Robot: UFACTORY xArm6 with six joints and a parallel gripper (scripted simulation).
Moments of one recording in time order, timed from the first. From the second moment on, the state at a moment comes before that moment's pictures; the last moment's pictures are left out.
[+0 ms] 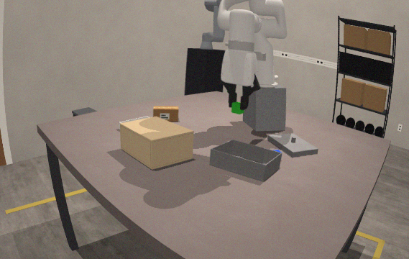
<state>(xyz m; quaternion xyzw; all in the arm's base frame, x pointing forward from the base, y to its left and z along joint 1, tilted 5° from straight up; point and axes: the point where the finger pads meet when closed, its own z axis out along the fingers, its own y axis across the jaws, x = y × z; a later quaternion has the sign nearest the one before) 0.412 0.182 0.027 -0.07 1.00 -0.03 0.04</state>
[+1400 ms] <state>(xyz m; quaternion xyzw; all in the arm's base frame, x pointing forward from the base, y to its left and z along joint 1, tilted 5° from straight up) 0.477 -0.178 0.051 -0.38 0.92 -0.06 0.02</state>
